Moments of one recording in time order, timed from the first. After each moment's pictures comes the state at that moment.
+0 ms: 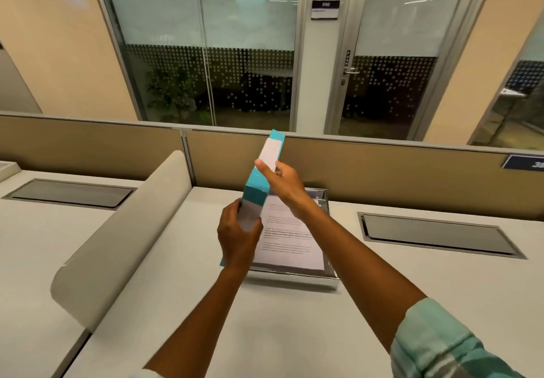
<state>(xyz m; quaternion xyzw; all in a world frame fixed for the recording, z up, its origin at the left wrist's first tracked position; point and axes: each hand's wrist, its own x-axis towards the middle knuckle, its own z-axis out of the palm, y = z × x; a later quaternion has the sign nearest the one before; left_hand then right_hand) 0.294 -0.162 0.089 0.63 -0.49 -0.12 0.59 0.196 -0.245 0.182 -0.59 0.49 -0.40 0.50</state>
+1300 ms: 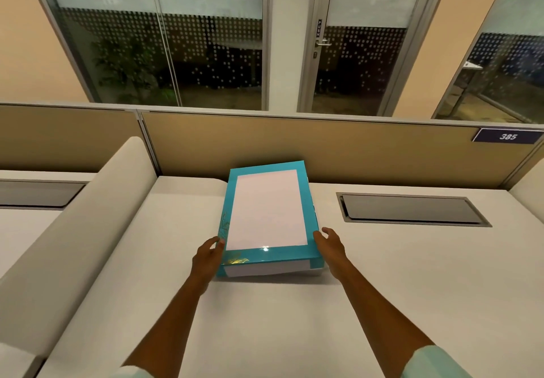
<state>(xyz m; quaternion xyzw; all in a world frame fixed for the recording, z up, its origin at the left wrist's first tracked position) 0.341 -0.192 -0.025 0.71 -0.40 -0.44 0.38 0.051 -0.227 -0.008 -0.40 0.74 -0.32 0.44</state>
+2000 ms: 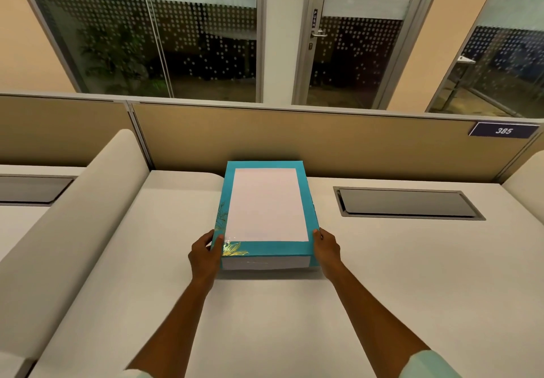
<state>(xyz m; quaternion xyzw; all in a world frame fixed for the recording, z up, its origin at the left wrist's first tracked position) 0.325 -0.191 -0.032 0.67 -0.39 -0.37 0.51 0.060 -0.225 -0.028 -0.44 0.76 -0.30 0.36</state>
